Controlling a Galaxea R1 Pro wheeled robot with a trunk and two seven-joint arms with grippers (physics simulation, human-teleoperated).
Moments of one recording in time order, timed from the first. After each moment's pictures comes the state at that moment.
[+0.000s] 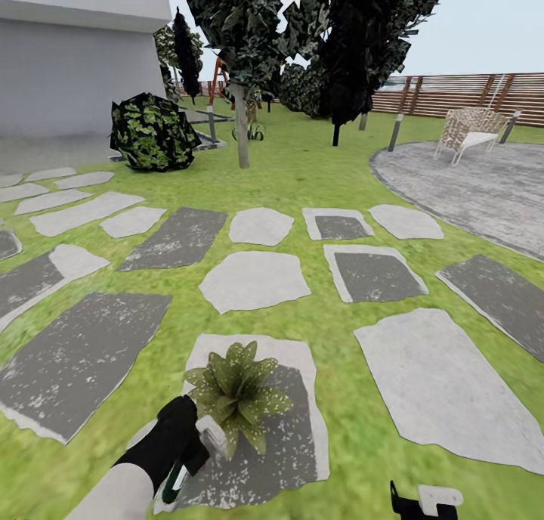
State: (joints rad) left arm -0.59 -0.08 -0.03 -0.65 -1.01 0.81 -0.77; right arm -0.39 -0.11 -0.13 -0.06 0.11 -0.63 -0.14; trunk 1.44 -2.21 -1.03
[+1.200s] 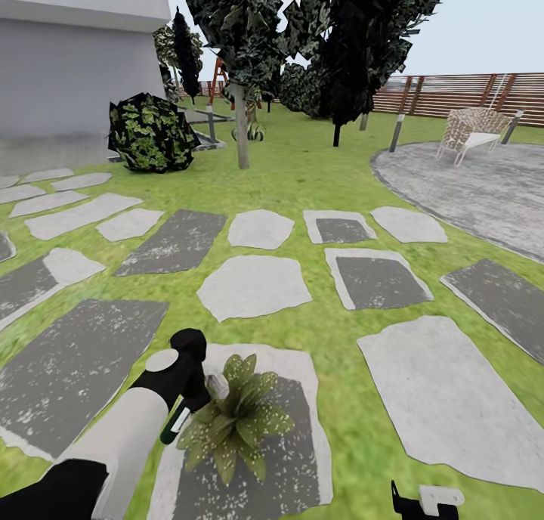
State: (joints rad) left arm -0.85 -0.09 -0.08 -0.66 -1.47 0.81 -1.32; right arm -0.39 -0.11 -0.13 -0.07 0.12 -0.63 -0.14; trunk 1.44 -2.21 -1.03
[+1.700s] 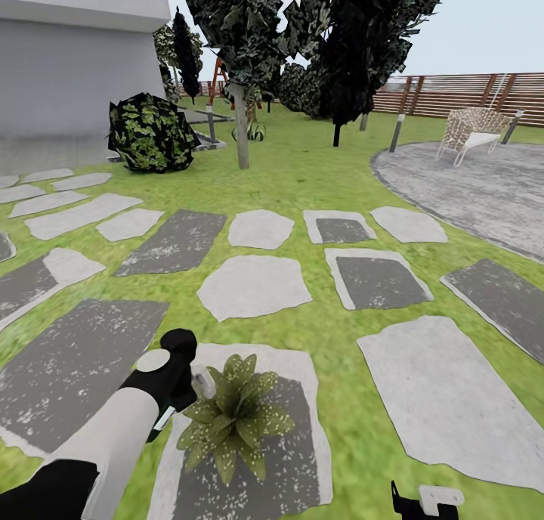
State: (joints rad) left arm -0.85 -0.05 -0.07 -0.66 -1.52 0.81 -1.31; right arm -0.39 -0.11 -0.13 -0.07 0.12 -0.63 -0.14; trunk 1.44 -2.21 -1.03
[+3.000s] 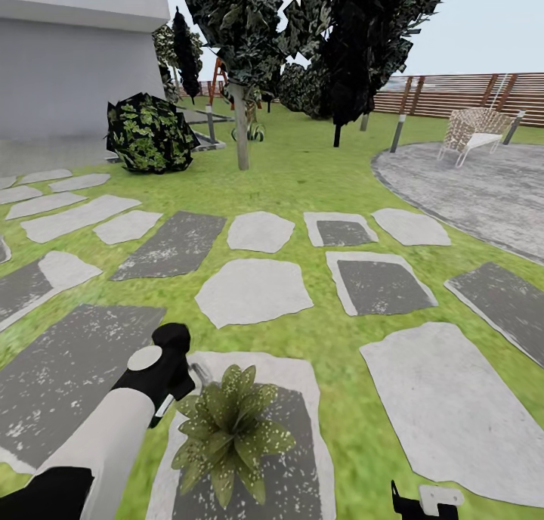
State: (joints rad) left arm -0.84 -0.05 -0.01 -0.75 -1.51 0.82 -1.26; right arm -0.39 -0.11 -0.13 -0.07 0.12 -0.63 -0.14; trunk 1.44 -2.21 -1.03
